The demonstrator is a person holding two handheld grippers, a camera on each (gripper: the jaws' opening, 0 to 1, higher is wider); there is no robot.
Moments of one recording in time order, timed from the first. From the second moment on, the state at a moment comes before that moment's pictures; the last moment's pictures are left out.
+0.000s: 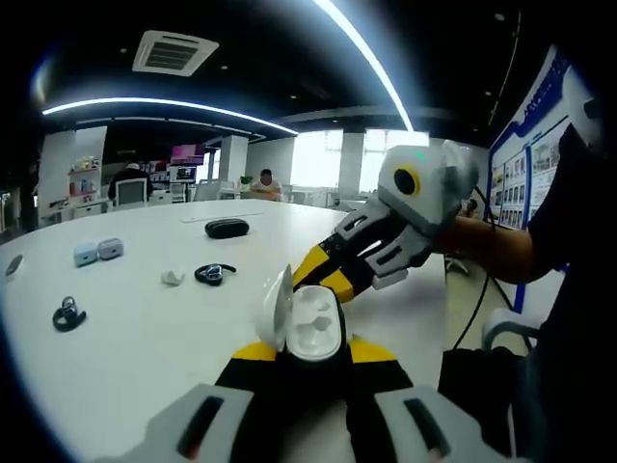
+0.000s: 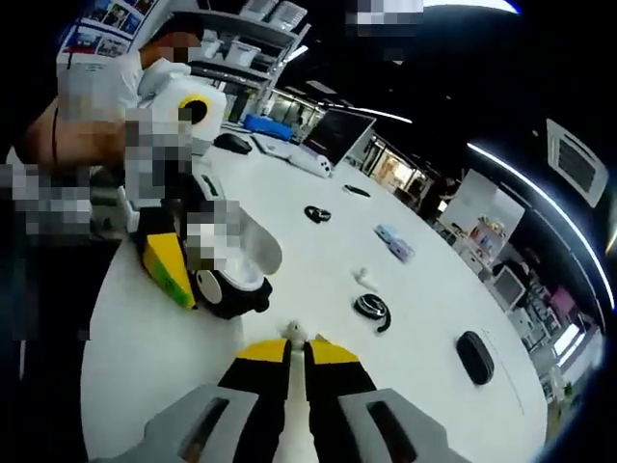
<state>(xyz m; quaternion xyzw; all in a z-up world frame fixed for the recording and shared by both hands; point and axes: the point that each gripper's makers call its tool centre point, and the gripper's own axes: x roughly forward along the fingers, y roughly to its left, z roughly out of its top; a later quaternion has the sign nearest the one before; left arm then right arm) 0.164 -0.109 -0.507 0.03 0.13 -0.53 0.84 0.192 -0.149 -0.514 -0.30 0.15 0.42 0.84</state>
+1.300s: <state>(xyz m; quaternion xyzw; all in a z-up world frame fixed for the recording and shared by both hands) 0.163 -0.108 -0.507 0.03 0.13 -0.53 0.84 0.199 -0.138 -0.511 -0.29 0.15 0.46 0.82</state>
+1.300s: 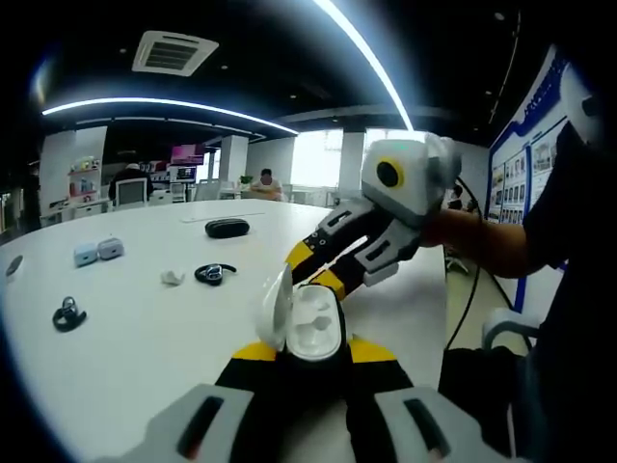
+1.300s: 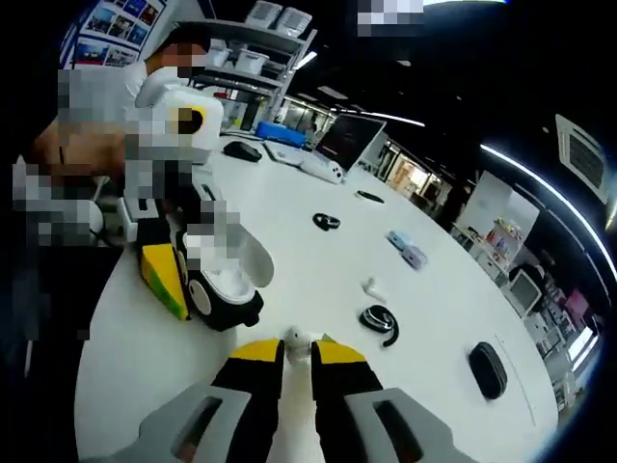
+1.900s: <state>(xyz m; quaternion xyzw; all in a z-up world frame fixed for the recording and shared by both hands) 0.164 -0.108 -0.508 0.03 0.13 -0.53 0.84 0.197 -0.139 -0.514 -0.18 0.19 0.48 0.84</state>
